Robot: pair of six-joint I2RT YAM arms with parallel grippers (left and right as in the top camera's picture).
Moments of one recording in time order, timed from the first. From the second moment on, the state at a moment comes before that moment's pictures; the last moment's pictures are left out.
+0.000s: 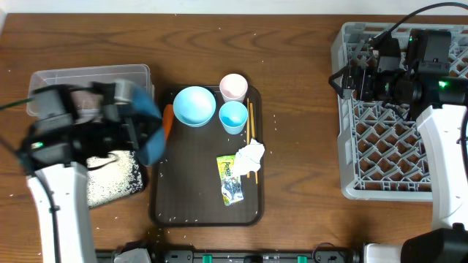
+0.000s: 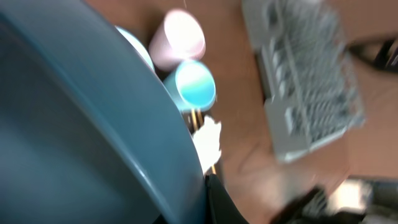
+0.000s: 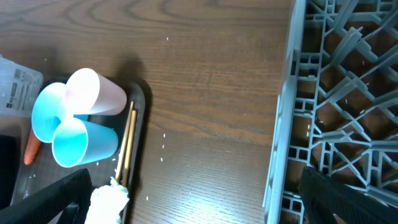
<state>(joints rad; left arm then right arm) 0.23 1.21 1.19 -1.11 0.80 0.11 -0.08 1.53 1.44 -0.87 -0.42 0.01</state>
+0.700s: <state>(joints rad) -0.55 1.47 1.19 -1.17 0.15 -0.06 -0.08 1.53 1.44 -0.87 -0.42 0.01</state>
